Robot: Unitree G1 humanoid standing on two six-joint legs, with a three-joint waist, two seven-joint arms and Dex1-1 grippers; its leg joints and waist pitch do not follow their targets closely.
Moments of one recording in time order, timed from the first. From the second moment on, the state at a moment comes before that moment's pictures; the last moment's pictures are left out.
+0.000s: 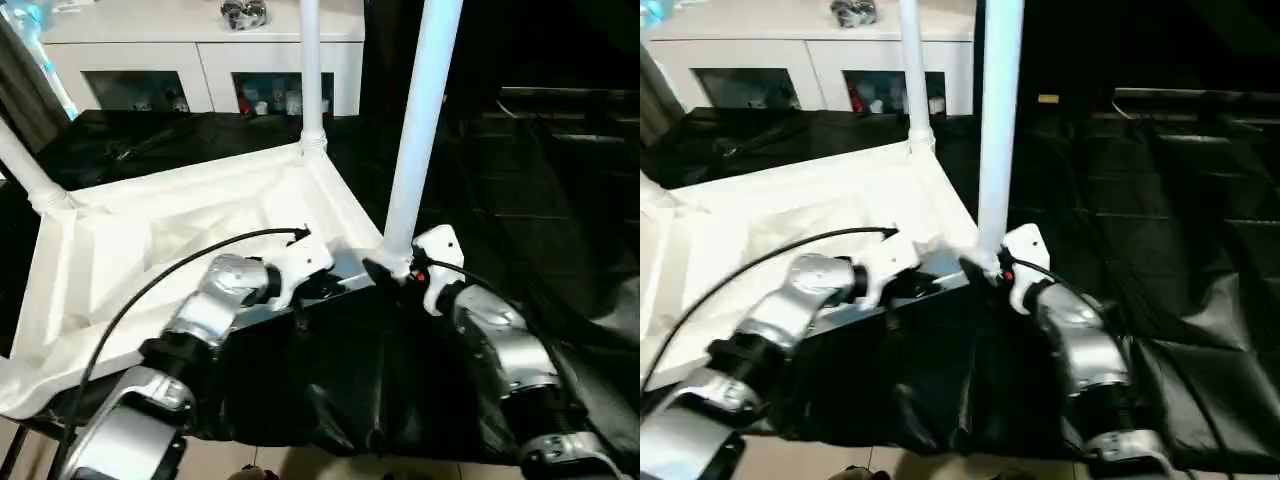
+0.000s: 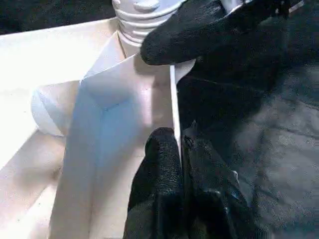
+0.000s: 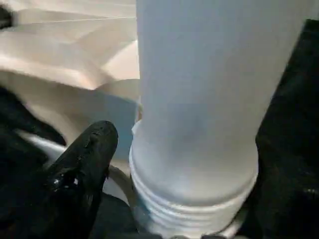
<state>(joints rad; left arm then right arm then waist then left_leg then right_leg) -0.60 0.27 -0.29 0.60 0.10 0.04 -1.03 -0.39 -0.24 0.07 0.47 0.09 0.08 0.72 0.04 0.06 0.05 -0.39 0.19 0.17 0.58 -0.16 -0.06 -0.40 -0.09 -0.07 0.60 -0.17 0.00</state>
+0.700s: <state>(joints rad) -0.51 0.44 -0.28 0.46 0.03 0.04 -1.23 -0.41 -0.35 0.17 0.41 0.16 0.11 1.10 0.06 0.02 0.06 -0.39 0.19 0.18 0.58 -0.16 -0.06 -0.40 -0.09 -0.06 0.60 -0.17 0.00</state>
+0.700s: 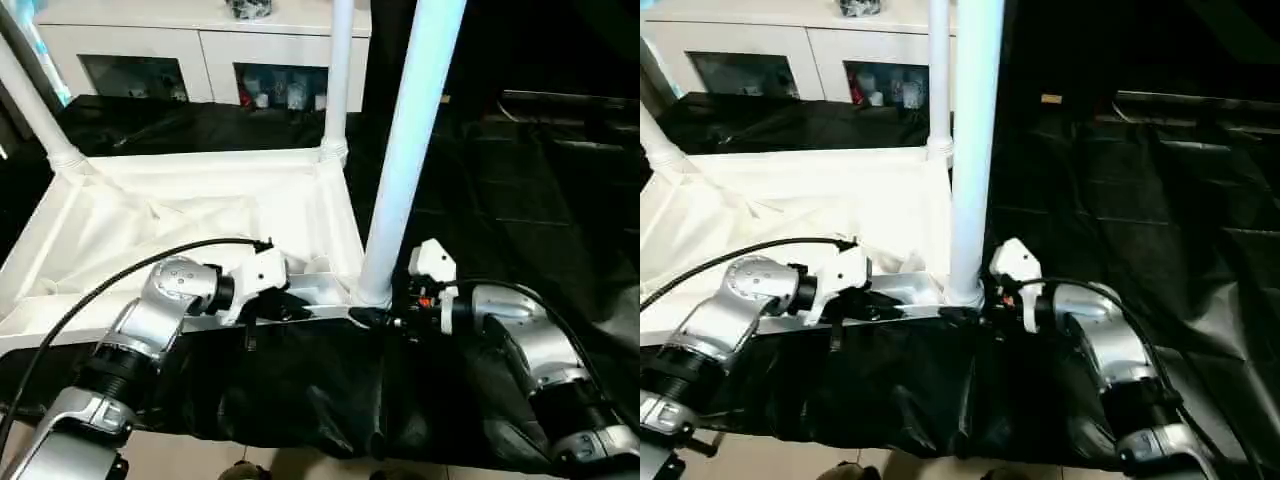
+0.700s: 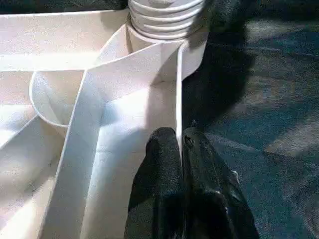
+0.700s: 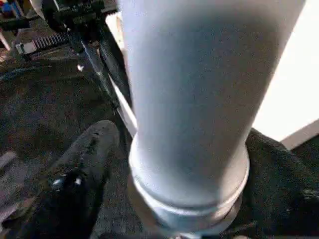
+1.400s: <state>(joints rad) -0.55 0.32 -0.28 0.51 0.08 0.12 -1.01 -0.42 -0.21 0.08 0.52 0.11 0.07 0.75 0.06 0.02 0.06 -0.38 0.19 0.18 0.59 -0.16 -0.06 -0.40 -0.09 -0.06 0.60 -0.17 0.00</state>
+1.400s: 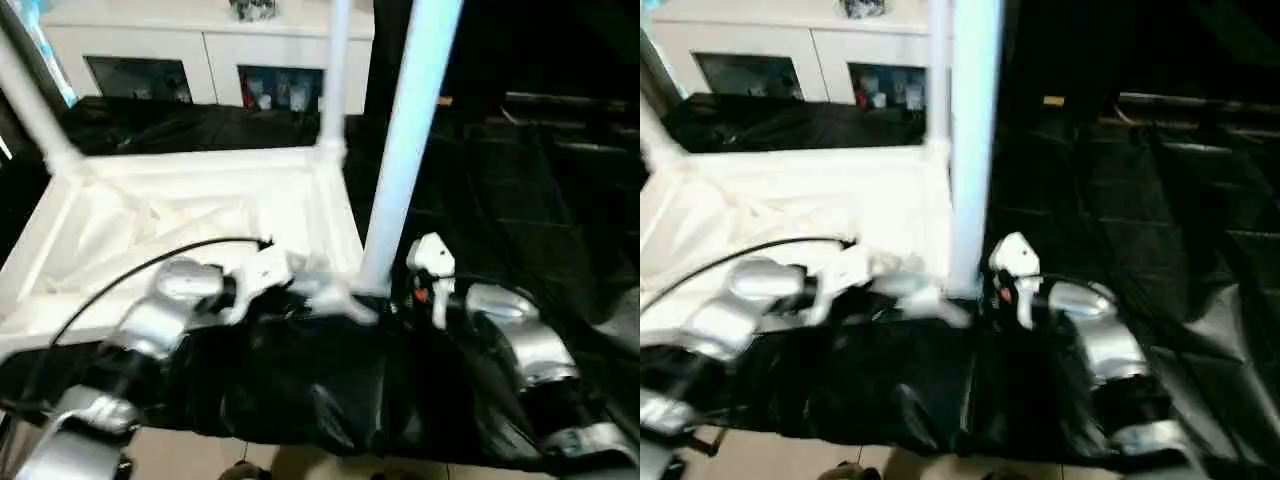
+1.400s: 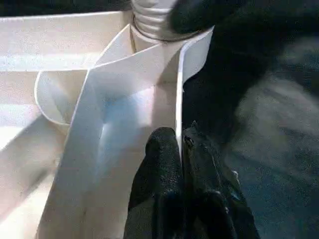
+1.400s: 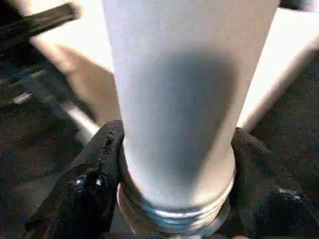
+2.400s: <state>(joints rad) -0.55 0.37 -0.29 0.52 0.04 0.05 -1.19 -0.41 -0.34 0.15 0.44 0.14 0.05 1.04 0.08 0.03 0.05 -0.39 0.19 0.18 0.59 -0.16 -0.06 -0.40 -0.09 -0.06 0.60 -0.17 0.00</state>
